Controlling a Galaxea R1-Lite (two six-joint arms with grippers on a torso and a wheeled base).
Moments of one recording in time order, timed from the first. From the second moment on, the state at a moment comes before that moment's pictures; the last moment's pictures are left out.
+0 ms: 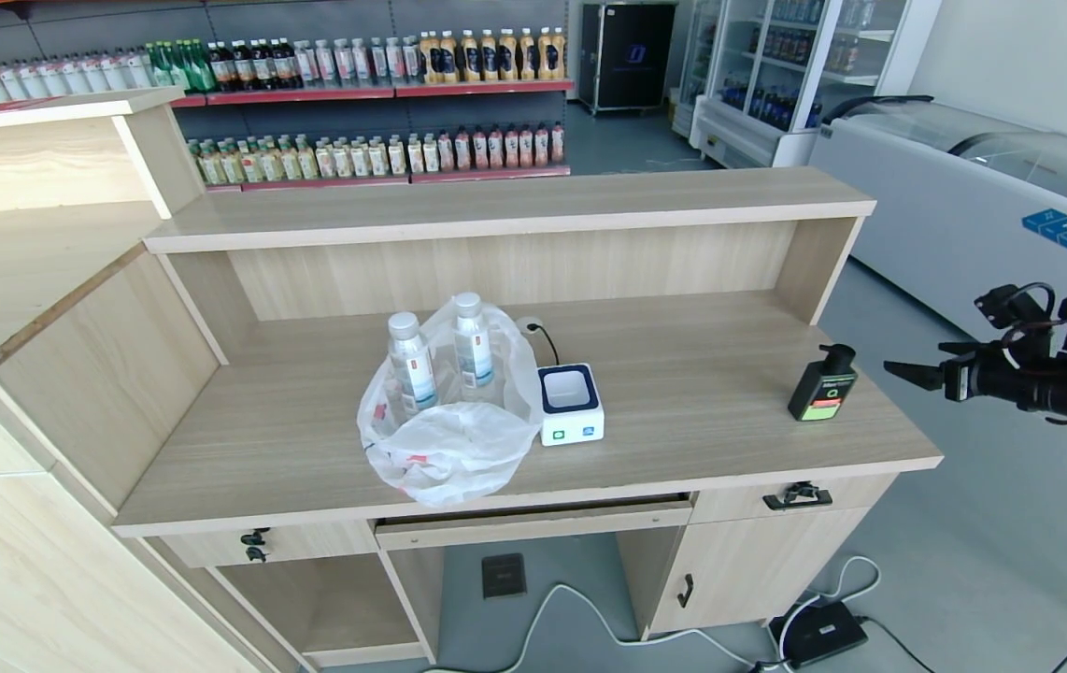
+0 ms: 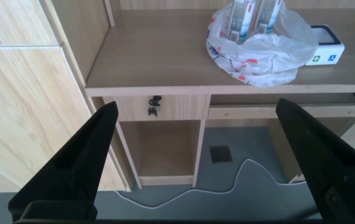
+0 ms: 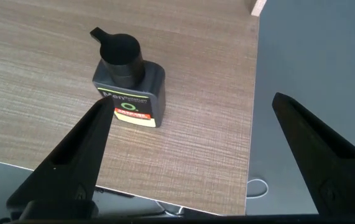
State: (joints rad) left arm 0.00 0.00 0.00 0.00 0.04 -0.01; right arm -0.45 2.30 -1.44 -0.51 0.68 -0.41
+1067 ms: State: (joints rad) left arm 0.00 0.00 0.00 0.00 0.04 -0.01; right arm -0.37 2.43 -1.53 -0.52 0.68 -0.37
